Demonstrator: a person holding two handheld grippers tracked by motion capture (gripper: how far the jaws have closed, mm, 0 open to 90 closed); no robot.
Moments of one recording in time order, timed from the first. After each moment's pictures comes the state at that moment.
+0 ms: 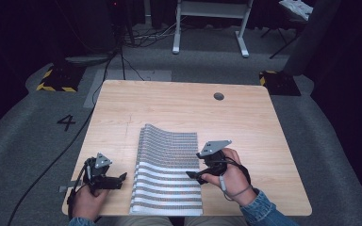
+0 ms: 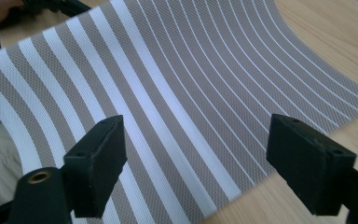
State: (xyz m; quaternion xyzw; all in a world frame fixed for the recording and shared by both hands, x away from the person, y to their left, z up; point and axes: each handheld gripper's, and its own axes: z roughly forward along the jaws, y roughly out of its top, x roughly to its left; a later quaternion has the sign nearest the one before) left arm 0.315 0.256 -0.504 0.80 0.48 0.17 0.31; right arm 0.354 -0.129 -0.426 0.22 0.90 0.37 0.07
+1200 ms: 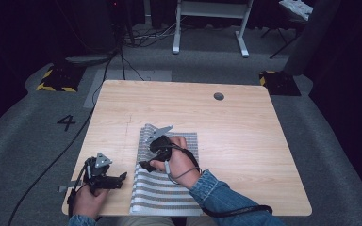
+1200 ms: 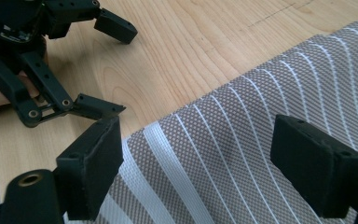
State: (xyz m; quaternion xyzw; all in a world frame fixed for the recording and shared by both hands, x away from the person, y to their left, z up) left arm 0.317 0.256 -0.504 0.80 0.48 0.17 0.31; right arm 0.388 0.018 -0.430 0.23 0.91 0.35 0.04
